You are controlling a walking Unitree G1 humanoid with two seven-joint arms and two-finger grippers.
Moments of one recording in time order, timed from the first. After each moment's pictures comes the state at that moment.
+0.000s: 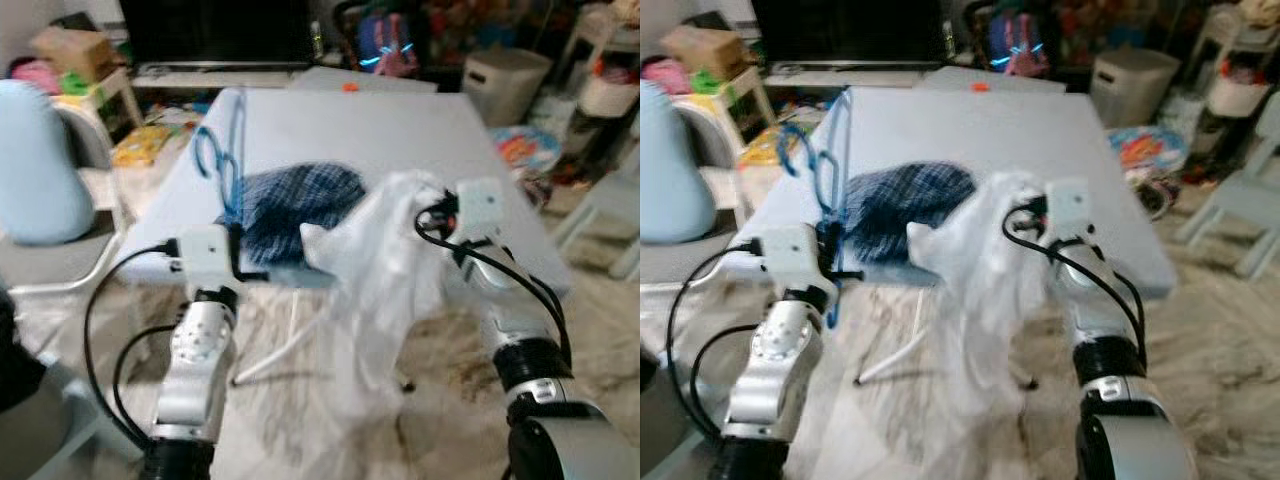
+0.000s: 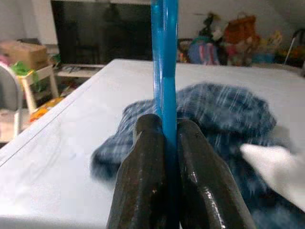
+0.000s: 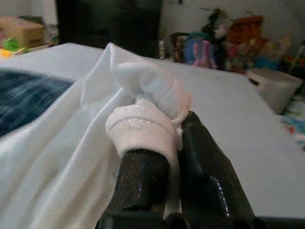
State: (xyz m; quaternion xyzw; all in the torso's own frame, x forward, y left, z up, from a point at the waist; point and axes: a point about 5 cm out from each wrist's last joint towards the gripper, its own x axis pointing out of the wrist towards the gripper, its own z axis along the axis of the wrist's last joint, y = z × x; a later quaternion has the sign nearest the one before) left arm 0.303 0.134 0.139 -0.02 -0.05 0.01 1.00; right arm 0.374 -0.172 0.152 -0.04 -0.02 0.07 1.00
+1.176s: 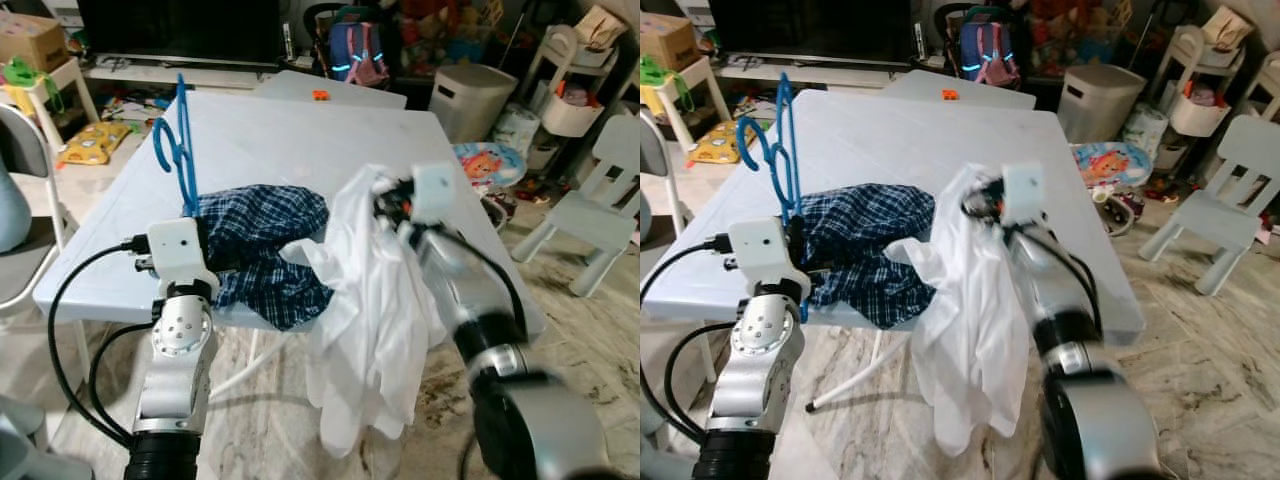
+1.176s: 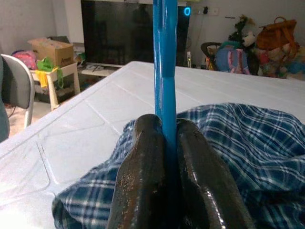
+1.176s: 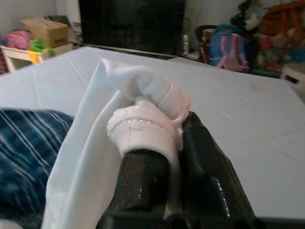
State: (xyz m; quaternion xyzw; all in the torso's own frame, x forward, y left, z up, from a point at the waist) left arm 0.305 0.156 0.141 0.00 -0.05 0.09 1.00; right arm 0.396 -0.112 0.170 0.02 0.00 0.14 0.99
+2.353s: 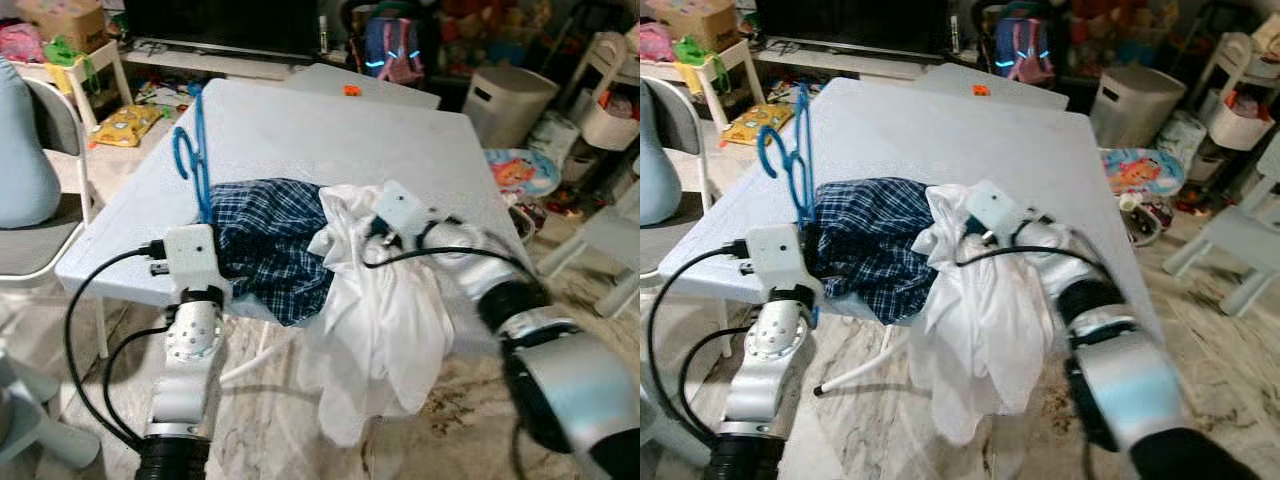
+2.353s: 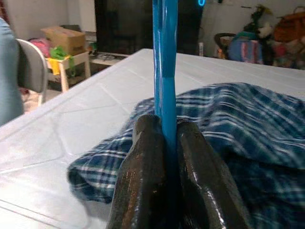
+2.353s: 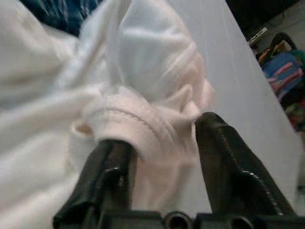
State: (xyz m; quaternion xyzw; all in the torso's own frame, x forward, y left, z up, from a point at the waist) left arm 0.302 0.141 0.134 0.00 -0.04 0.07 1.00; right arm 0.398 -0.137 0.157 -0.36 0.09 0.27 0.89
